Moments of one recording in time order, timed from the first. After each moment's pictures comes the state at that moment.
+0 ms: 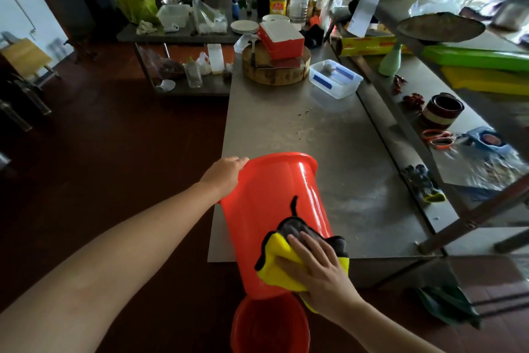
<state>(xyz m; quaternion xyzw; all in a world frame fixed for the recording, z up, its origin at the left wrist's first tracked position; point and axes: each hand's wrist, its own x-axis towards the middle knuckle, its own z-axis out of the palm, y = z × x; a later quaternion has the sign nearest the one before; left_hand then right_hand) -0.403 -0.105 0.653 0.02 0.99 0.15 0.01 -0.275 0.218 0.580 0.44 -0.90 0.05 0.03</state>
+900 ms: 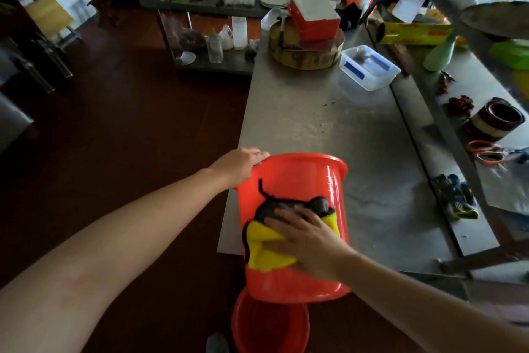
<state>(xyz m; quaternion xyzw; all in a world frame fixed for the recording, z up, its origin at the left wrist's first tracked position) -0.424 -0.138 0.650 0.09 0.98 0.18 0.05 -0.365 0.140 0.627 0.60 -0.80 -0.09 -0.03</state>
